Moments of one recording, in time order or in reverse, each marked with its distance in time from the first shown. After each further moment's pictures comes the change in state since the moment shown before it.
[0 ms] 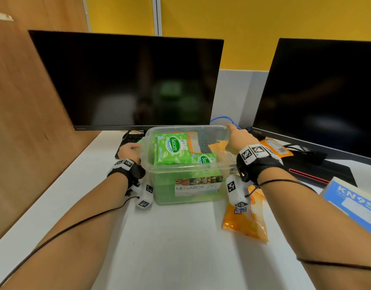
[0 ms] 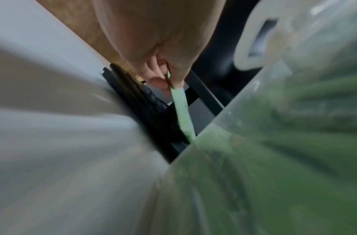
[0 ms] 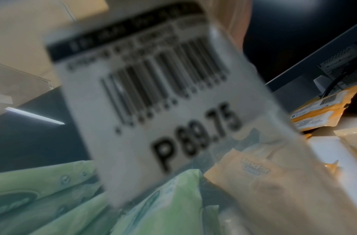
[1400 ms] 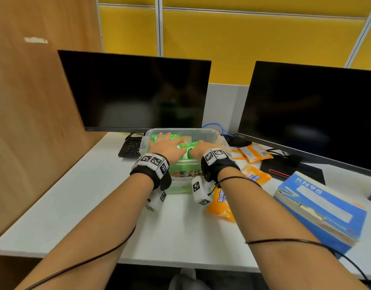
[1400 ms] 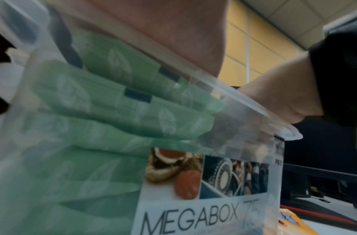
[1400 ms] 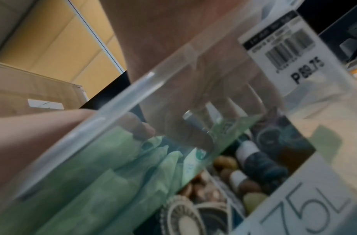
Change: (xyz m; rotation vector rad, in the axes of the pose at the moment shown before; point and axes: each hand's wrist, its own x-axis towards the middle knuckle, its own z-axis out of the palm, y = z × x) left_hand -0.127 0.106 -0.006 0.702 -0.311 0.464; right_hand -0.088 -0.064 -0.016 0.104 -0.190 0.096
